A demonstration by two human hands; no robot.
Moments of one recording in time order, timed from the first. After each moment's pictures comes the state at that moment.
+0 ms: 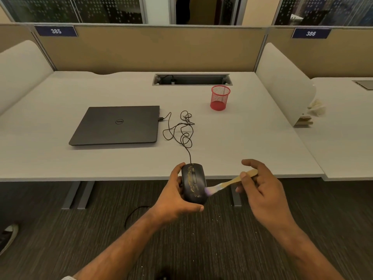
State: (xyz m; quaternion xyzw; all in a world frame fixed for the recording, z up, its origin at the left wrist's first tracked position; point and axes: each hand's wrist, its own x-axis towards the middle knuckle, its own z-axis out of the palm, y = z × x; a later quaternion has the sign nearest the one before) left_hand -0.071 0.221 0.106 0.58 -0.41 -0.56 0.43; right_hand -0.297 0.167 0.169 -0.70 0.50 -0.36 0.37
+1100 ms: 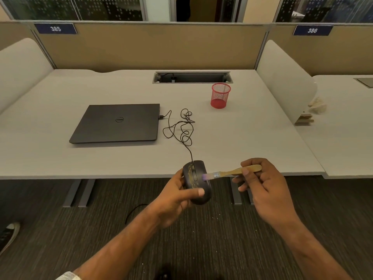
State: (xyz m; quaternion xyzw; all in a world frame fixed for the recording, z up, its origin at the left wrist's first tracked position) left_hand -0.077 0.221 0.112 0.44 -0.28 -0.68 0.51; right_hand -0.298 0.166 0.177 -0.67 0.46 -0.39 0.43
